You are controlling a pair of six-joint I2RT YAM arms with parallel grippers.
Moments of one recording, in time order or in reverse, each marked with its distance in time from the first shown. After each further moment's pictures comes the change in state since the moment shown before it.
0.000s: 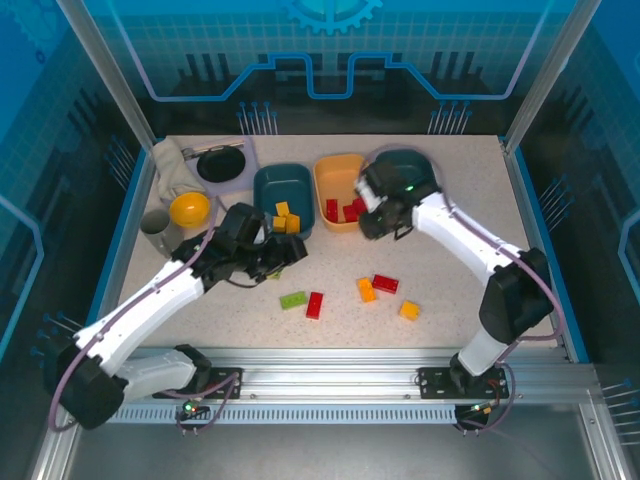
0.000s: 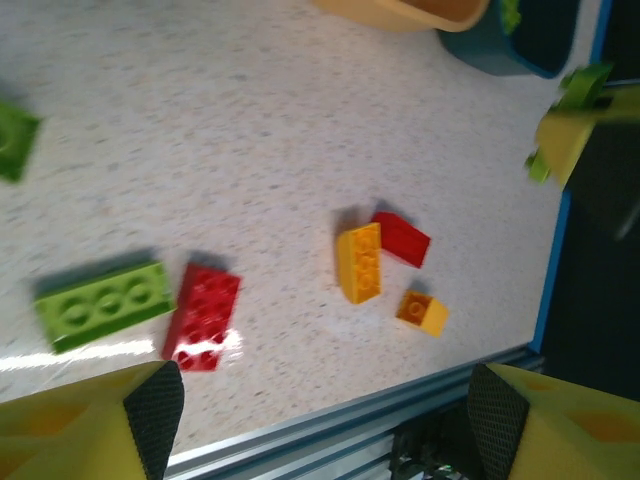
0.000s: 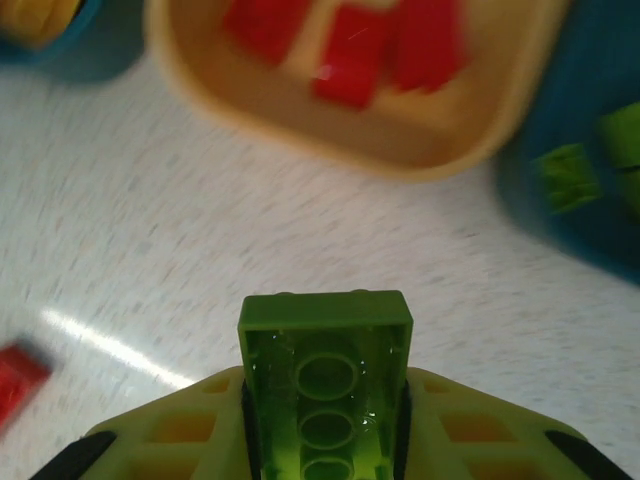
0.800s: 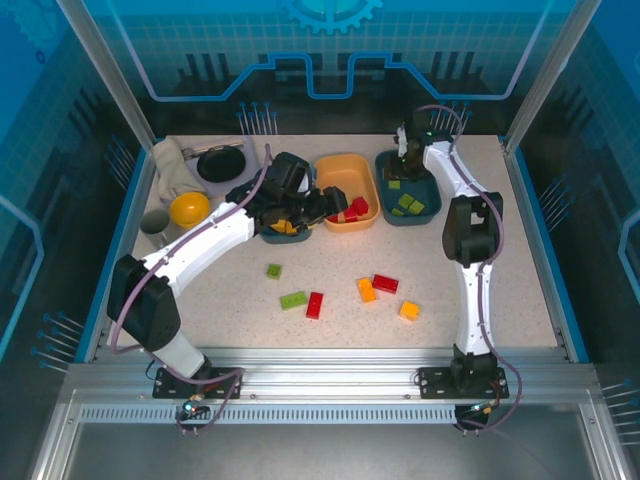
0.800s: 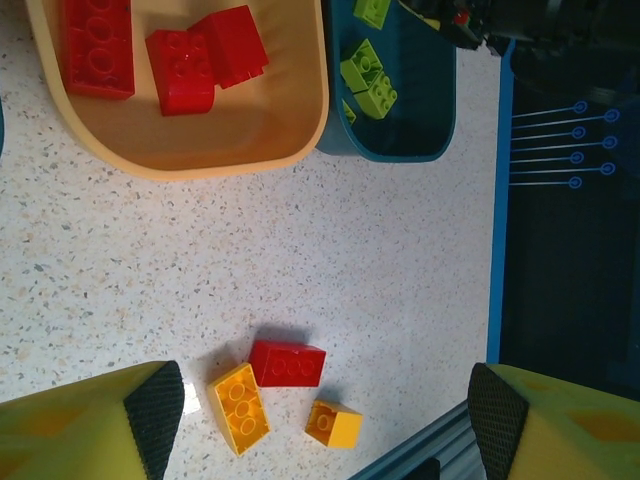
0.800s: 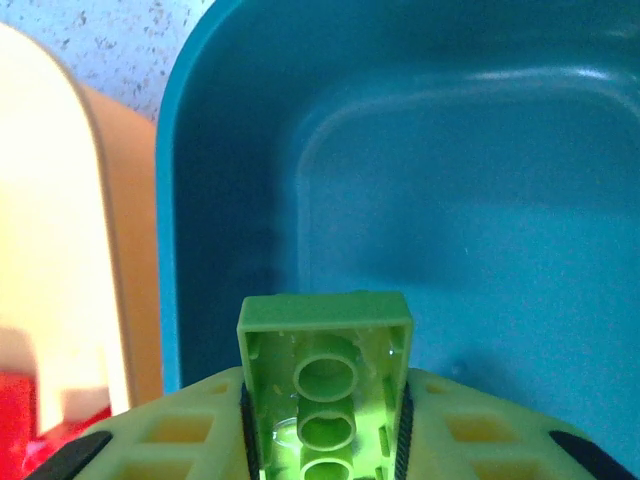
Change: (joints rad) left arm -0.006 0.459 0.425 0.108 0.027 0.068; right arm -0.344 0.740 0.749 -0.021 -0.197 0.118
